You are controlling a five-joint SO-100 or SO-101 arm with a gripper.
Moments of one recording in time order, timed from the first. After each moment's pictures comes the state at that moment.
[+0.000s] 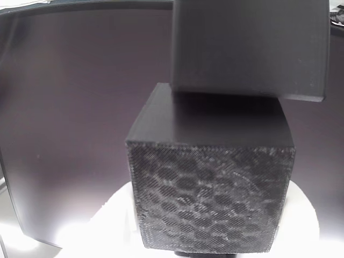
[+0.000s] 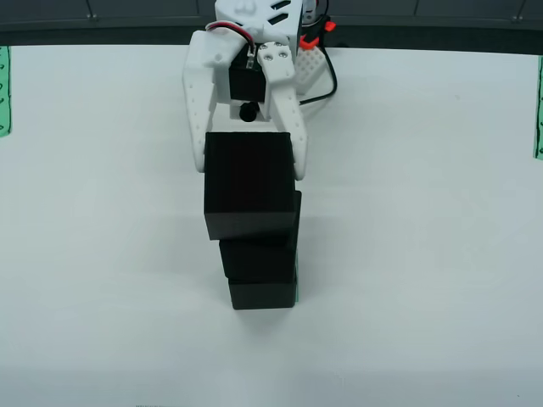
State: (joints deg) arm 3.9 140.1 159.9 -8.0 -94.5
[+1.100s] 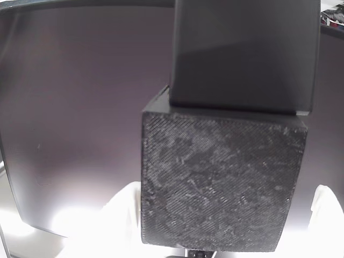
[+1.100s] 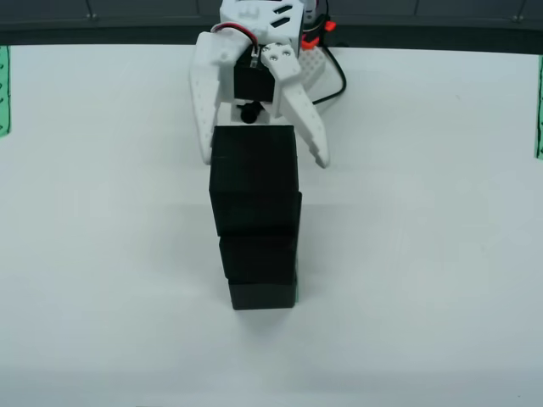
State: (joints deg) arm 3.9 145.4 168.0 -13.7 -95.4
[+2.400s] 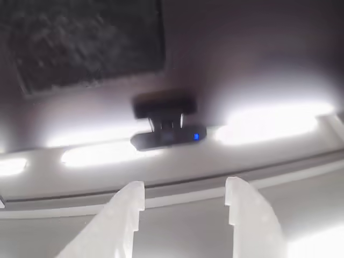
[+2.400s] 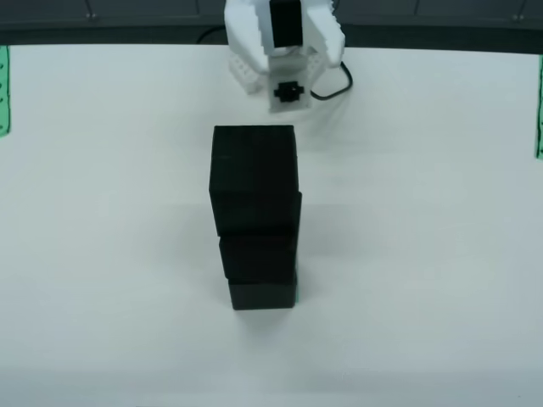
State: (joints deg) arm -4.9 178.3 178.2 -13.1 -81.7
